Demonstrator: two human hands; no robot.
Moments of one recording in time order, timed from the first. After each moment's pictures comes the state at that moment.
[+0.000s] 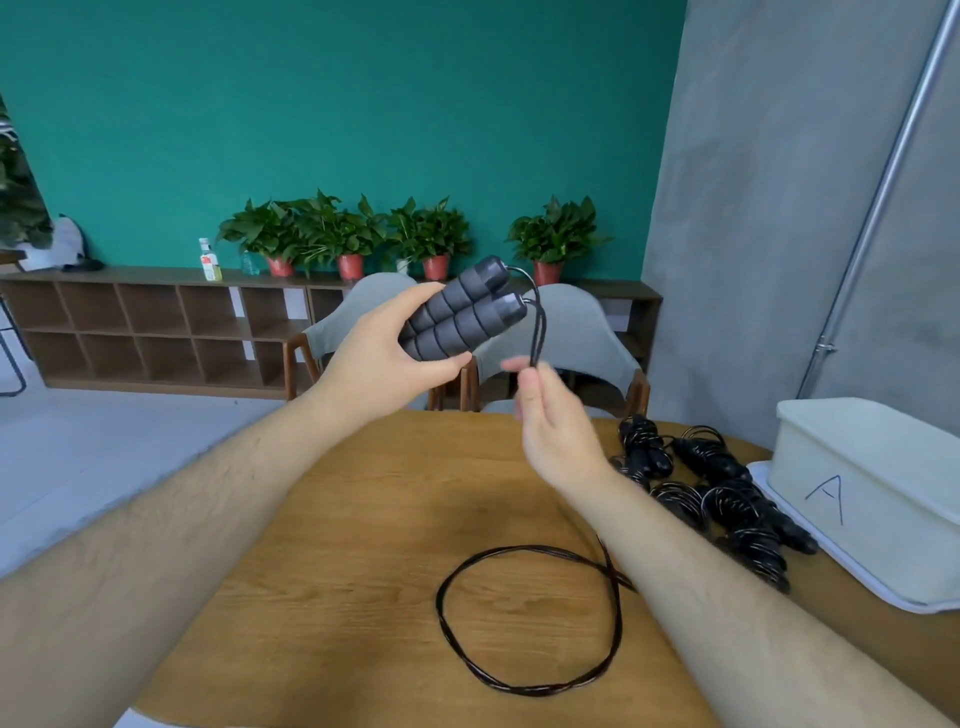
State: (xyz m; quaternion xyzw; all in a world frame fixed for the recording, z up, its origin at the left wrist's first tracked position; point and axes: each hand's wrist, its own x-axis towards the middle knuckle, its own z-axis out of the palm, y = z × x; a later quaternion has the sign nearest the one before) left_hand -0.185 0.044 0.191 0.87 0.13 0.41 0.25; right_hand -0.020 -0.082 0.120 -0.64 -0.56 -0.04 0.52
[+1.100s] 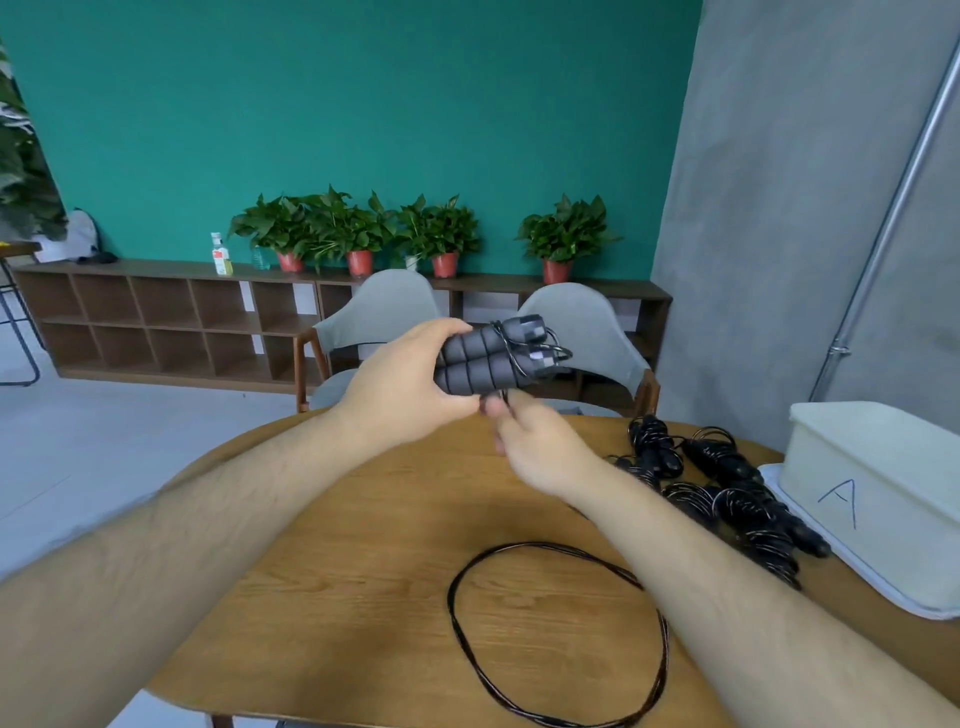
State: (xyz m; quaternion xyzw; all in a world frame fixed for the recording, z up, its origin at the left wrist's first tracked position) left_hand -0.185 0.036 0.175 0.90 0.22 0.37 0.11; right_hand -0.047 -0.077 0.133 -0.72 -0.56 0.12 0.39
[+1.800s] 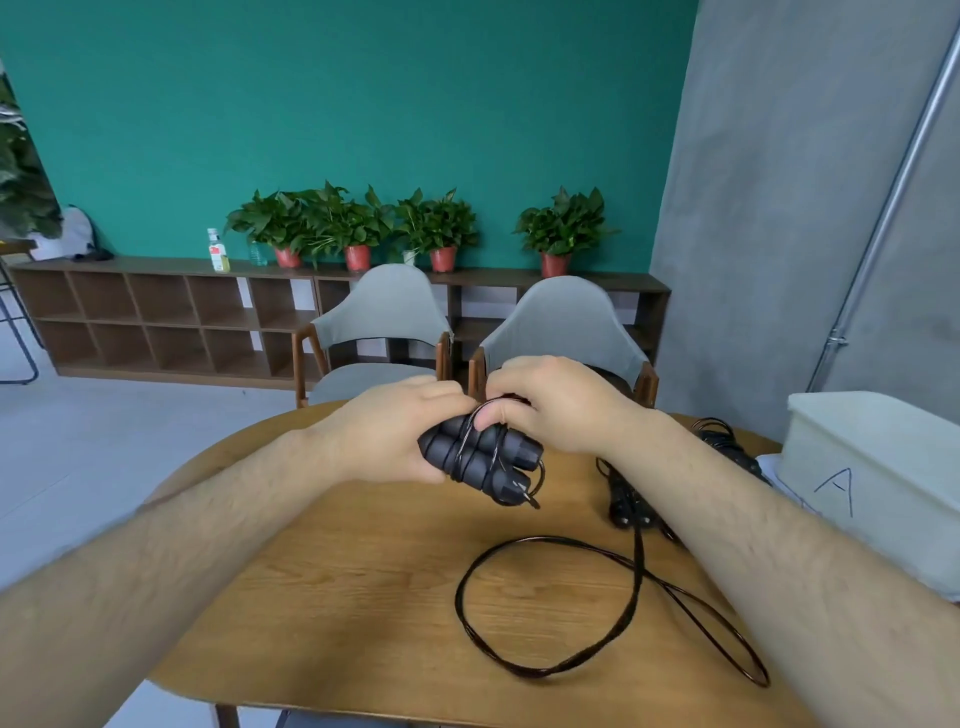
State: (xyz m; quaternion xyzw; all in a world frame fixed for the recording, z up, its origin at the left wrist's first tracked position) left_hand -0.205 0.049 0.146 0.98 0.05 0.17 -0.03; right_hand -0.022 -0.088 0.176 -0.64 -0.74 -0.08 0.20
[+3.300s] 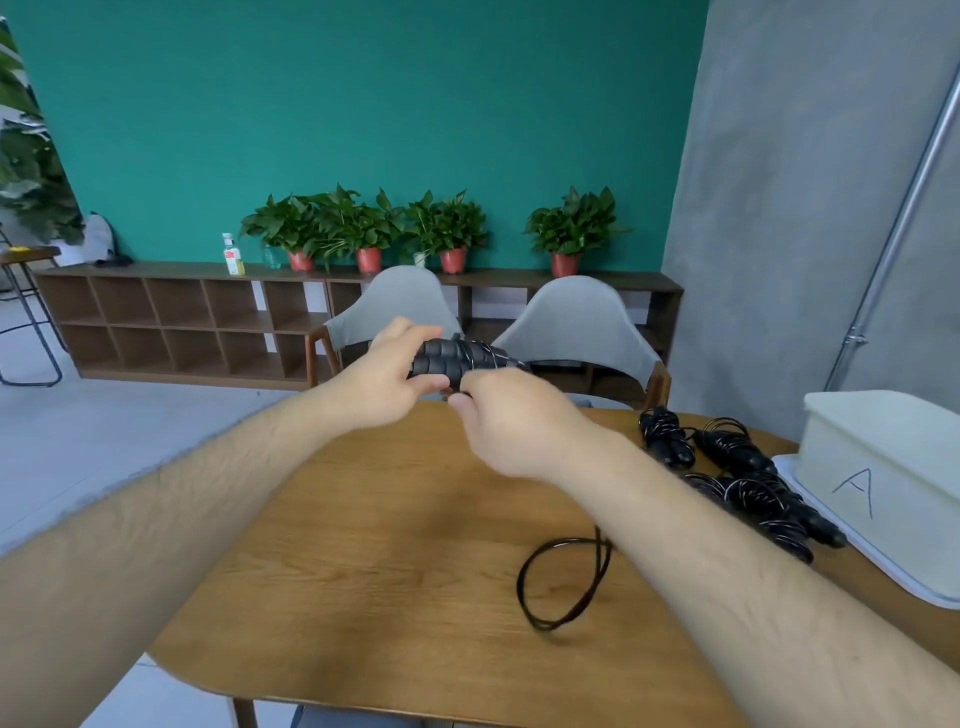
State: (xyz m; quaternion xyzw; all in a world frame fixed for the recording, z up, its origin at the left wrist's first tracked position) left_hand -0.200 0.087 0.167 0.92 0.25 0.24 0.16; right_hand -0.088 -0.083 0.179 -0.74 -0.65 -0.07 0.18
